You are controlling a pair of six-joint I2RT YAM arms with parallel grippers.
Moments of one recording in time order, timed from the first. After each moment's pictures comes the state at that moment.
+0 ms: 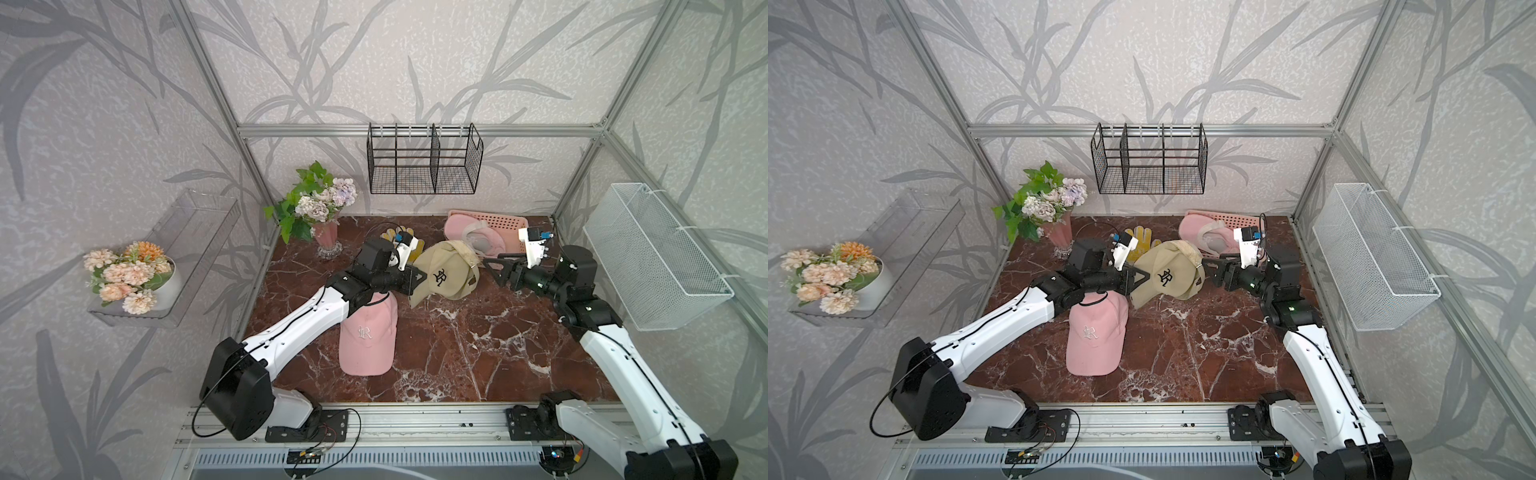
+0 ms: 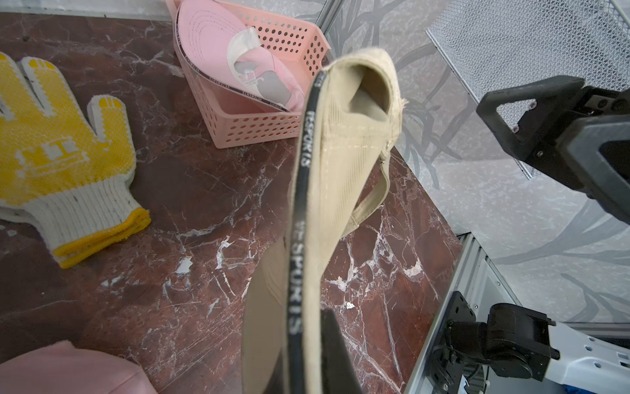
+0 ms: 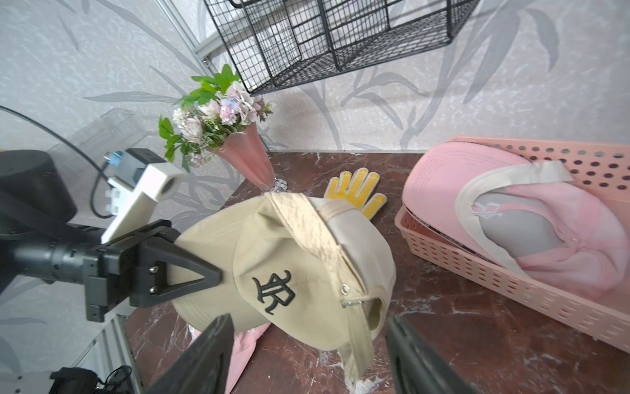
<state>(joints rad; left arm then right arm) -0.61 1.40 1.10 -0.27 0.39 -0.38 0.11 0.98 0.86 -0.18 -0.66 0.29</state>
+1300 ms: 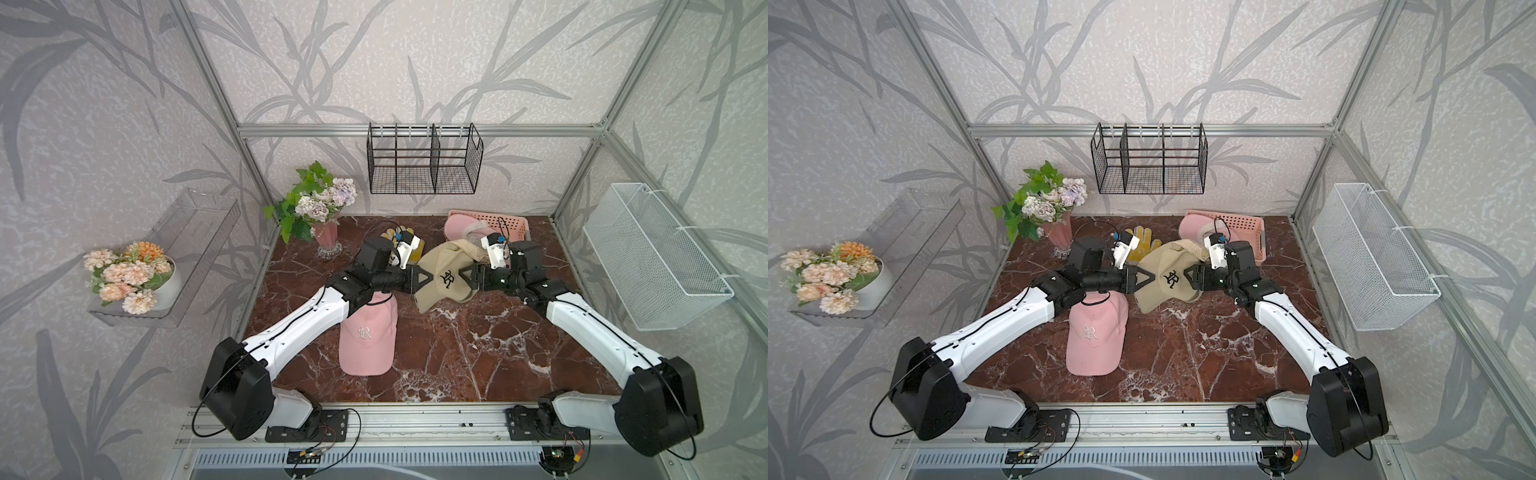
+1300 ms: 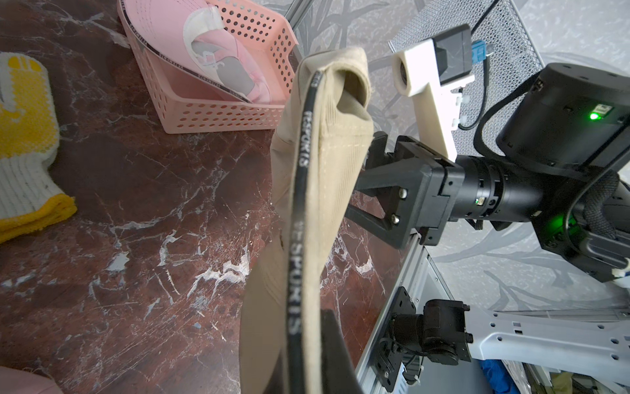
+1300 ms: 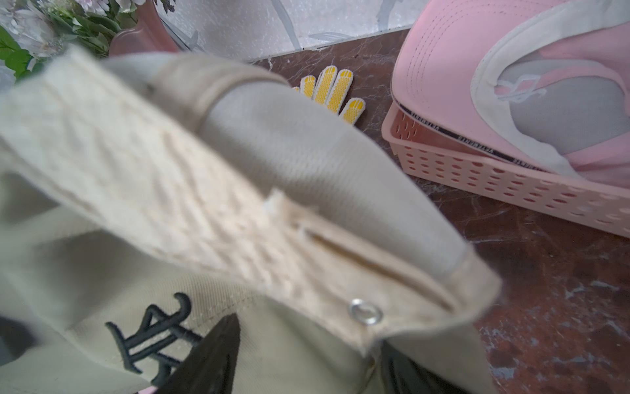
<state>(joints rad) -0.61 1.40 1.10 -0.22 0.52 -0.51 0.30 1.30 0.92 -0.26 -0.38 0.32</state>
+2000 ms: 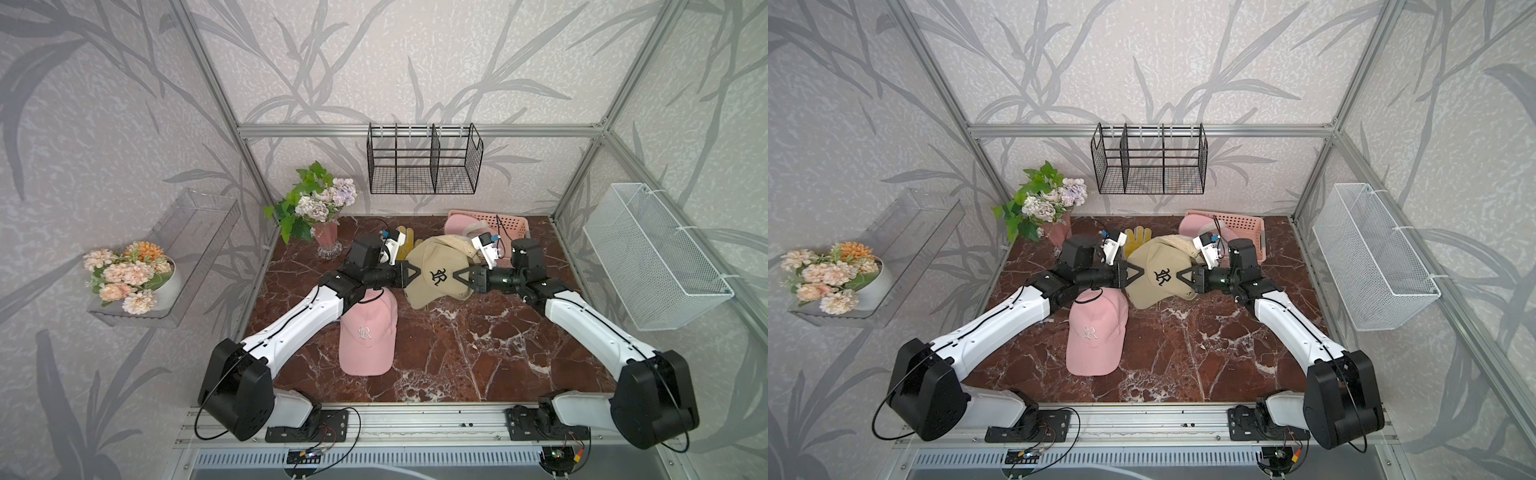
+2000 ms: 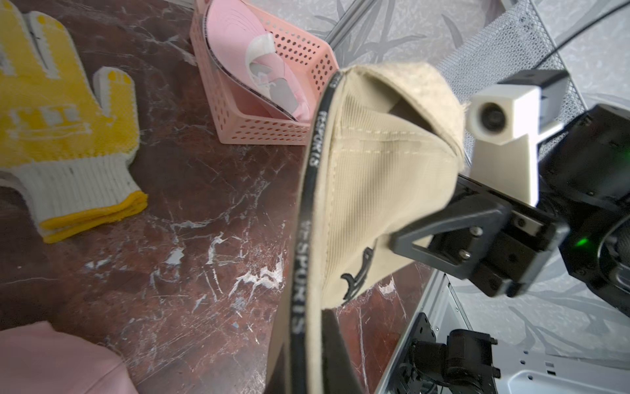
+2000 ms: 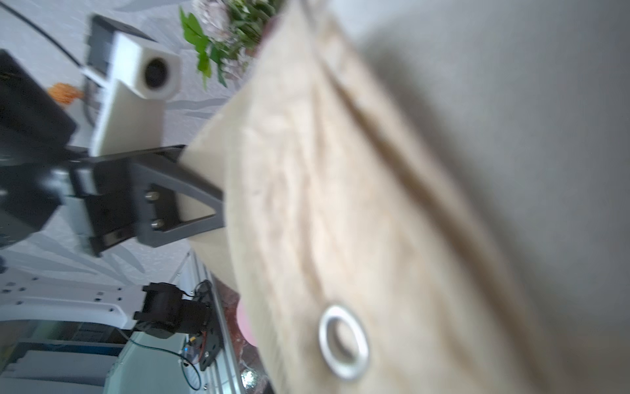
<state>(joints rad) -0.50 1.39 1.06 -0.19 0.47 -0.52 0.26 1.30 0.87 -0.06 -0.89 0.38</state>
